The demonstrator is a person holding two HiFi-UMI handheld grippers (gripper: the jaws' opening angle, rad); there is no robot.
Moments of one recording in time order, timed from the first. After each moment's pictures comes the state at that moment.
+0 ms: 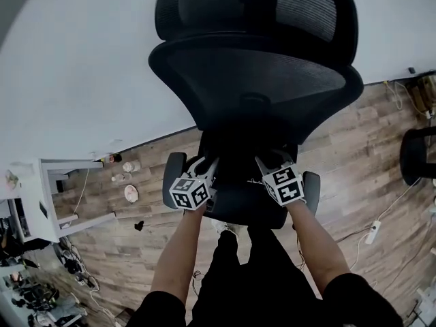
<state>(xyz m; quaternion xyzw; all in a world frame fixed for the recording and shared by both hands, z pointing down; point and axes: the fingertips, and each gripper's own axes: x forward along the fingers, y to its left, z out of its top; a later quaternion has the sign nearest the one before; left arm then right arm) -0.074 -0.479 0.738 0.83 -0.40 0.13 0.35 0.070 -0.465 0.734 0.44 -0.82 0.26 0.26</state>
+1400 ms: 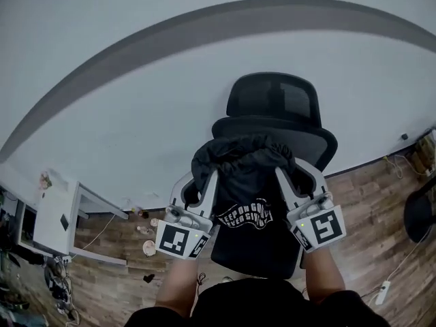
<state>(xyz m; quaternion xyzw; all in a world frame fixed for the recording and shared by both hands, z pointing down) -0.091 -0.388 0.249 0.89 -0.43 -0.07 -0.14 0.055 -0.392 0.264 0.49 -0.86 -0.10 -0.09</state>
